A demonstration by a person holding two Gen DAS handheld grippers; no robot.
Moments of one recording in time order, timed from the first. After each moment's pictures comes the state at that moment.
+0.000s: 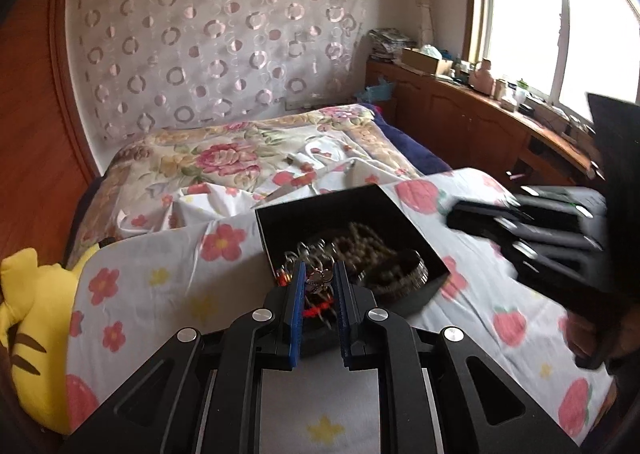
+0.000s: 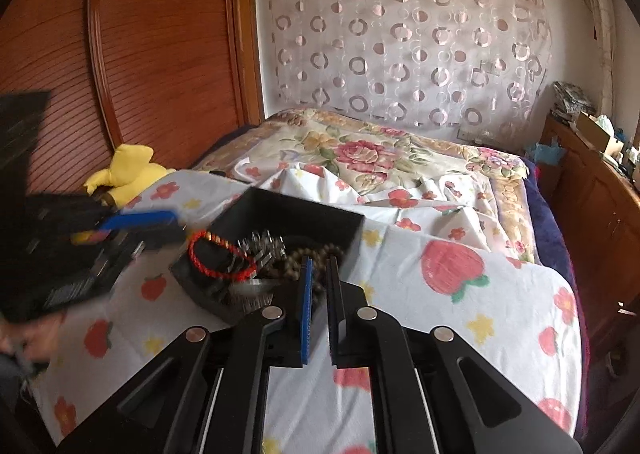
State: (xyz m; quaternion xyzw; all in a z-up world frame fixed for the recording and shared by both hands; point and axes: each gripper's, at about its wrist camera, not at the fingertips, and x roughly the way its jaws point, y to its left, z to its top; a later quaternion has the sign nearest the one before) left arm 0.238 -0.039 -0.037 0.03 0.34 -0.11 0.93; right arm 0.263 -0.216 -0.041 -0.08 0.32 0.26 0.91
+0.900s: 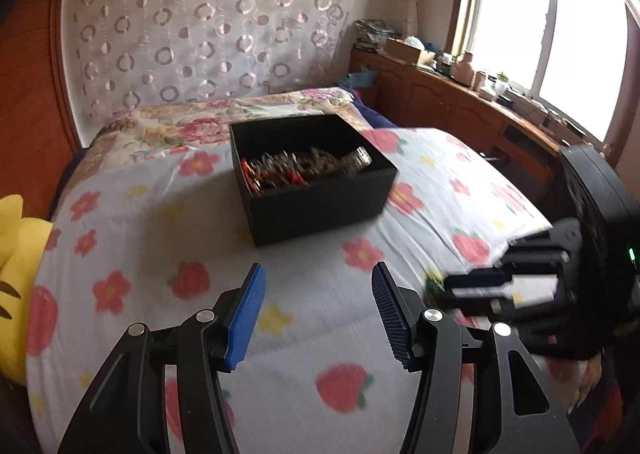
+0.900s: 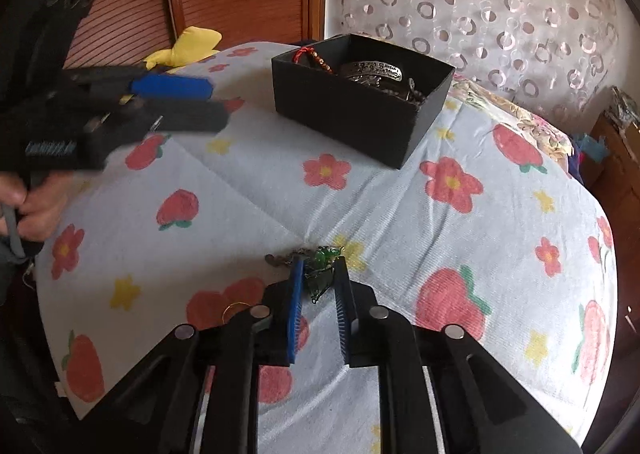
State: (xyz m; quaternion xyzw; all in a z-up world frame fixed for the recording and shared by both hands) left arm 0.150 -0.044 -0.079 0.01 0.36 -0.15 0.92; right arm 0.167 -0.213 -0.113 -0.17 0.41 0.34 0.83
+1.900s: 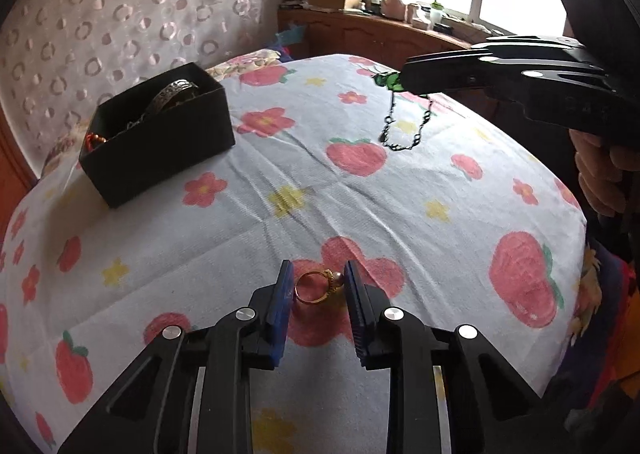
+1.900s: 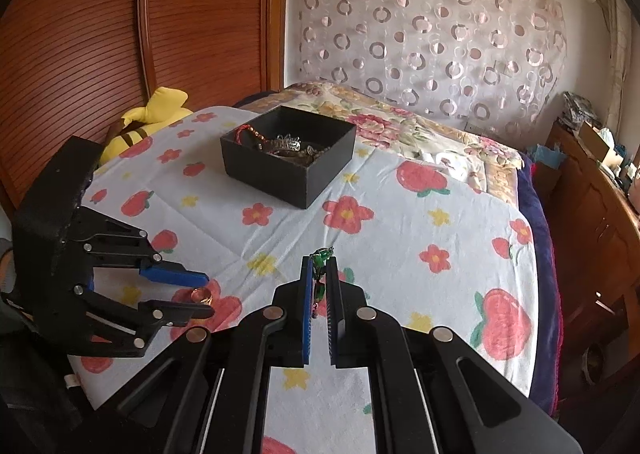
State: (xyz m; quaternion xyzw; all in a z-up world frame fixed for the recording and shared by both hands) left arm 0.114 -0.143 -0.118 0.10 0.41 -0.24 0.88; right arm 0.151 -0.291 -0.048 -0.13 0.34 0.28 0.89
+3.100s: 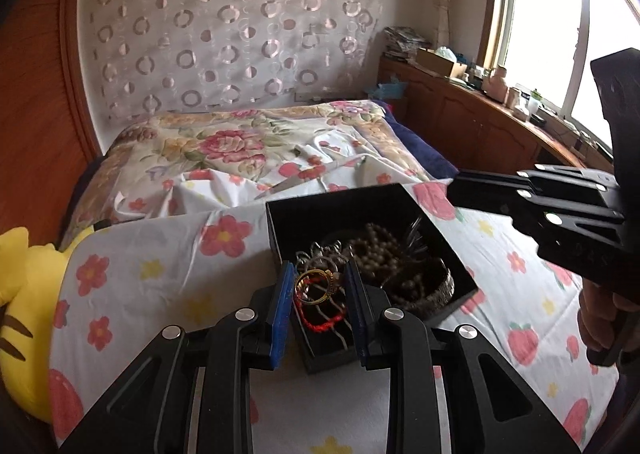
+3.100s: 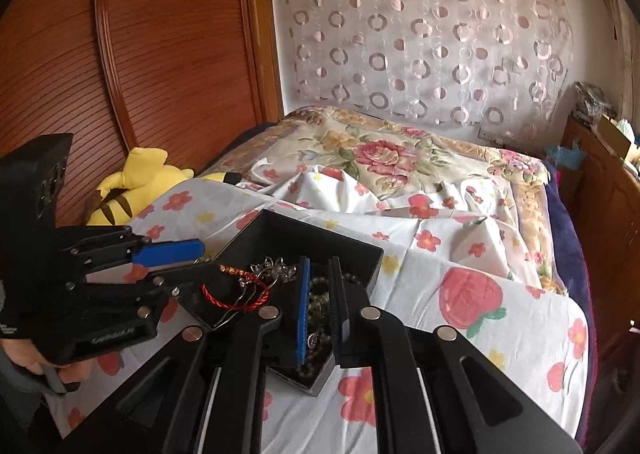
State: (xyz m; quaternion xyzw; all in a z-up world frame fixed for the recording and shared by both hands) left arm 0.257 -0.031 -0.053 0.00 0.35 -0.10 0.93; right arm 0.300 -0.194 -0.023 -0.07 0.34 0.29 0.89
